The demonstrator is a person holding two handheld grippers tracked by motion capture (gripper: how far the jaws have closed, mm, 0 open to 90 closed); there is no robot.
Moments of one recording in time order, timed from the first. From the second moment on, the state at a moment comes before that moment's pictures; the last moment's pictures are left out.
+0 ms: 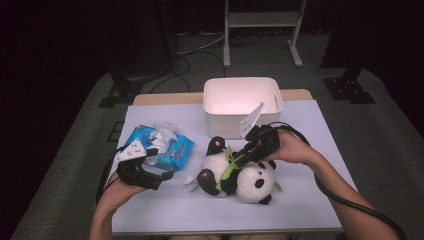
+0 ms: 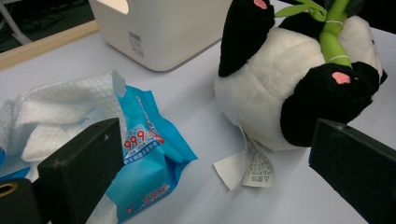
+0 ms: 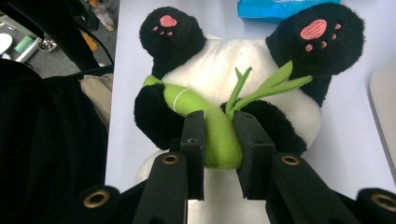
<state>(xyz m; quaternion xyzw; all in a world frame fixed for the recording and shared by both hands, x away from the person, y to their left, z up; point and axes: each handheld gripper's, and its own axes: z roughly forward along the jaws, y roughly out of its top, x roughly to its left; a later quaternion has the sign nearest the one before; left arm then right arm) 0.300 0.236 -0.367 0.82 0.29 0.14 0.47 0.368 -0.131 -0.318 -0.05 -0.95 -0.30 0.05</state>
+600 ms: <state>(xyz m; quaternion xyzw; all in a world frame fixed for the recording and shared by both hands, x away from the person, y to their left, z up) 0.301 0.238 -0.369 0.82 0.29 0.14 0.47 0.376 -0.138 -0.294 -0.08 -0.94 -0.33 0.03</state>
